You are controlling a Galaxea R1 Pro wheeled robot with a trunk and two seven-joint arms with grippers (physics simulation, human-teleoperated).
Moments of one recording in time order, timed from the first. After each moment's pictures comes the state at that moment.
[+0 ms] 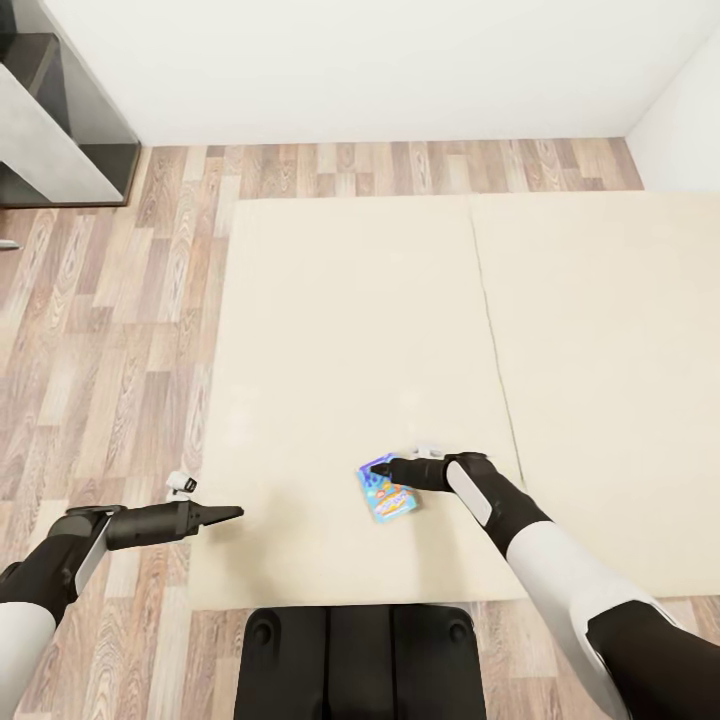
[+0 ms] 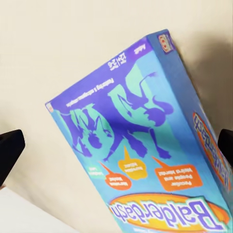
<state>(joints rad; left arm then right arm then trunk) -0.69 0.35 0.08 -0.73 0.12 0.70 -1.57 -0.94 0.02 0.34 -0.58 -0.57 0.62 0.25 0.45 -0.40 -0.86</state>
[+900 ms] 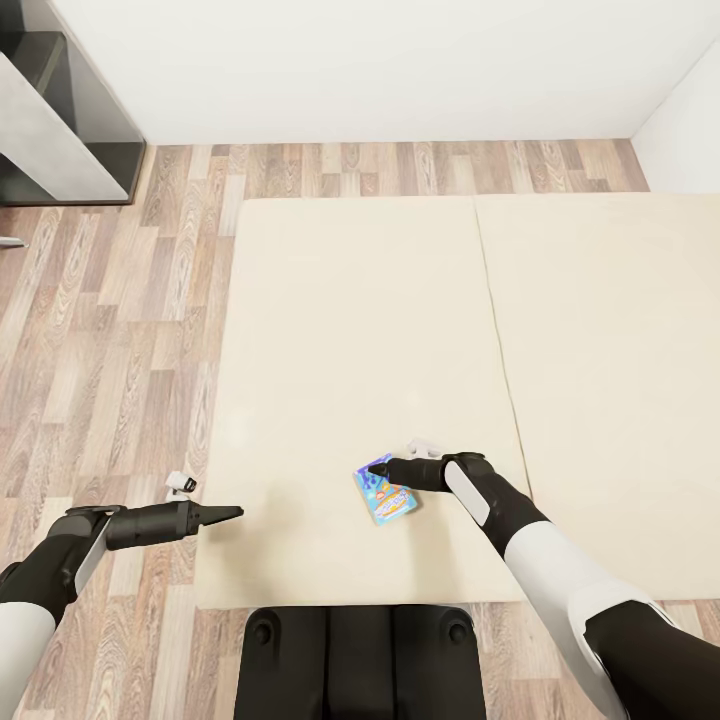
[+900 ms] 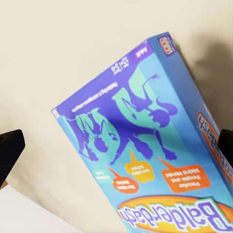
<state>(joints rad) -0.69 0.35 0.08 -0.73 0.12 0.70 -1.57 -0.94 0.02 0.34 -0.58 -0.58 0.62 0.25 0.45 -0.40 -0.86</state>
